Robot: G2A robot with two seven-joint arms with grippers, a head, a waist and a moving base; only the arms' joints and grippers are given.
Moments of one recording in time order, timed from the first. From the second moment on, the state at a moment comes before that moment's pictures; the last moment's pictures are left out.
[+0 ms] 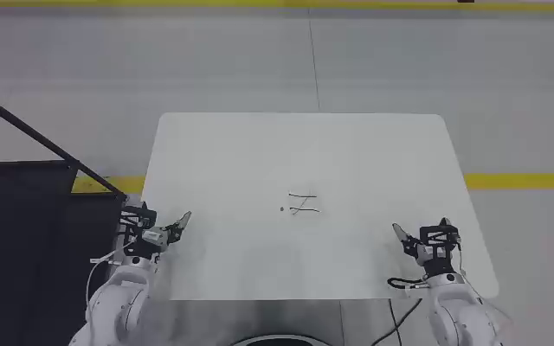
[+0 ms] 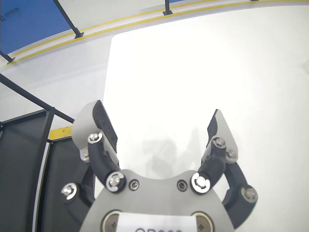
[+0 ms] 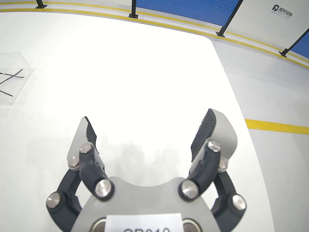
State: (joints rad) left arm 1.73 -1.15 -1.60 -1.80 1.33 0.00 0.00; right arm -1.73 -1.15 1.60 -1.80 -1.33 0.00 0.00
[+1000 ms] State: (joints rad) left arm 1.56 -1.14 -1.63 -1.87 0.81 -0.32 -0.55; right arm -1.73 -1.15 1.60 -1.80 -1.33 0.00 0.00
